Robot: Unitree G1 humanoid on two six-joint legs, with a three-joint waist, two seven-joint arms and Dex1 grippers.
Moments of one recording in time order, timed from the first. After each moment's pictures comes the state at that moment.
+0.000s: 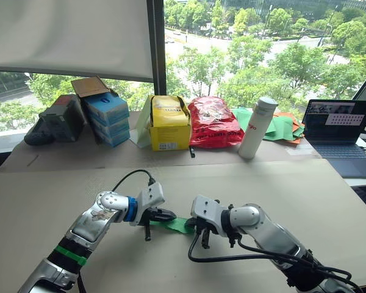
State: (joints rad) left arm -0.44 0.63 -0.33 -0.01 -0.21 0.44 -1.11; right arm -0.42 -0.52 0.52 -0.30 0.01 0.65 0.82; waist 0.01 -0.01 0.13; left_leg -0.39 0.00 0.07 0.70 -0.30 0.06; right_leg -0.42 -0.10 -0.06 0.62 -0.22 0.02
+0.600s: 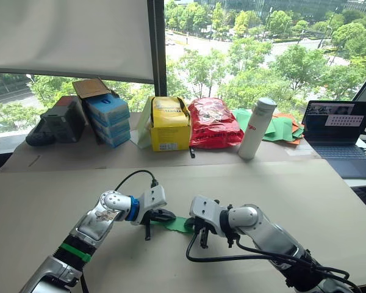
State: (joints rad) left arm -0.47 0.61 -0.35 0.08 -0.14 0.33 -1.11; right arm -0.42 -0.51 0.53 -0.31 -0.01 0.68 0.80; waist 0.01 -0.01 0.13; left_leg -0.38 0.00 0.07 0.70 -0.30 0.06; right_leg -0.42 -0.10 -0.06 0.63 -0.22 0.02
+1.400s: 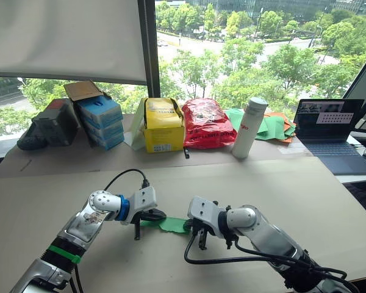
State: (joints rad) left arm -0.39 0.71 -0.29 0.07 -0.12 0.25 -1.13; right arm -0.42 -0.50 0.55 -0.33 -0.01 0.71 0.81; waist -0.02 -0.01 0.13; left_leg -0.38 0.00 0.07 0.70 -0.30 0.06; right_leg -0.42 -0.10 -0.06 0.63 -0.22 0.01
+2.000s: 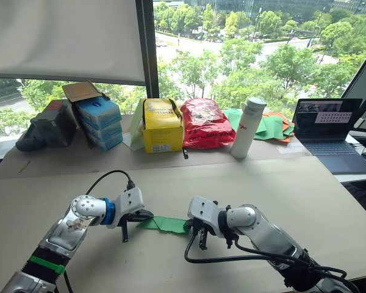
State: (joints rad) left arm -0.32 0.76 -0.21 0.01 -0.12 0.27 -1.09; right arm -0.43 -0.50 0.54 -0.32 -0.02 0.71 0.82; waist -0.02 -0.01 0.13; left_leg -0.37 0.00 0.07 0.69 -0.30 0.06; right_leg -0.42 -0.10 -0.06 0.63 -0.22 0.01
